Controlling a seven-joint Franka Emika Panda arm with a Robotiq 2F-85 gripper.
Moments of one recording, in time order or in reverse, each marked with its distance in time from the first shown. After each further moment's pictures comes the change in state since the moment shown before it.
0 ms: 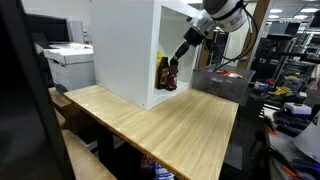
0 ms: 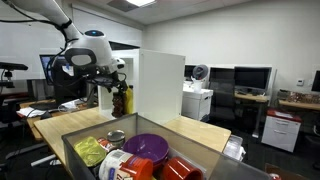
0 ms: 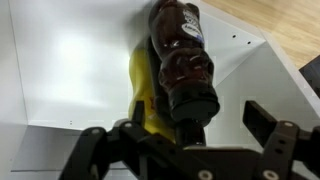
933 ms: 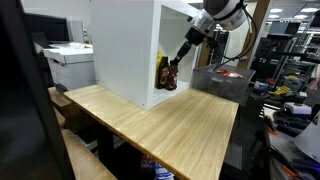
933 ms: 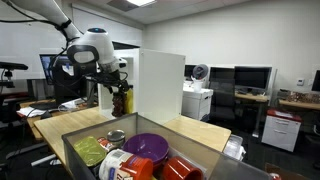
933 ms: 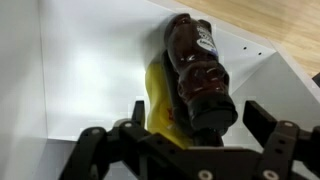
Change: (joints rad) arm -0.158 0.069 0.110 0.010 -0.089 -0.083 0.120
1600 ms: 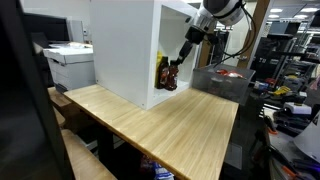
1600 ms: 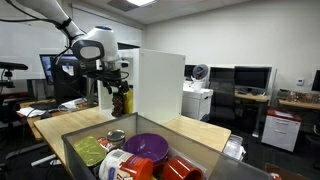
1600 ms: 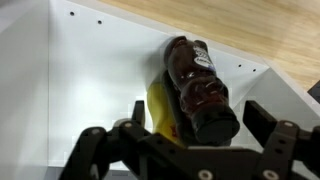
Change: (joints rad) arm -0.100 0.017 0.053 0.048 -0.159 -0.178 0.162
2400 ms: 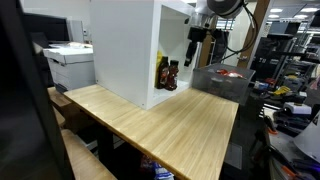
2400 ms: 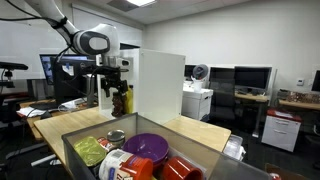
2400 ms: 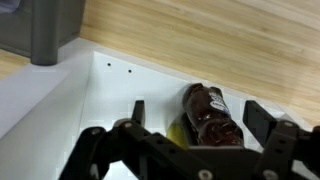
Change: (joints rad) arm -0.255 -0.037 0.222 0.052 -0.424 -0.230 0.321
